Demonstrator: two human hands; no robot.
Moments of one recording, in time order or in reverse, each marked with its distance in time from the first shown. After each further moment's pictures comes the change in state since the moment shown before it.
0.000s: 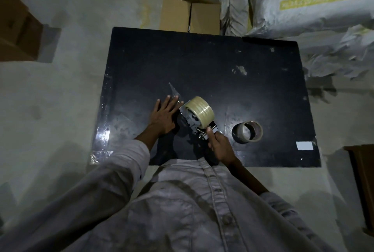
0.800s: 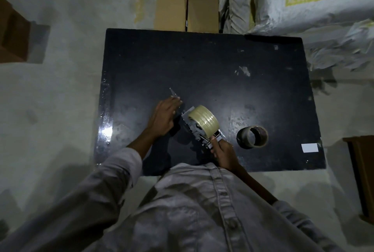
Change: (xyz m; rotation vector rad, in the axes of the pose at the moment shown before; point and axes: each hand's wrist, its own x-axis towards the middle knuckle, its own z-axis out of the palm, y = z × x) left_hand 0.006 -0.020 -0.024 -0.419 0.325 0.123; right_hand -0.002 0.004 0.012 0.022 0.094 0.094
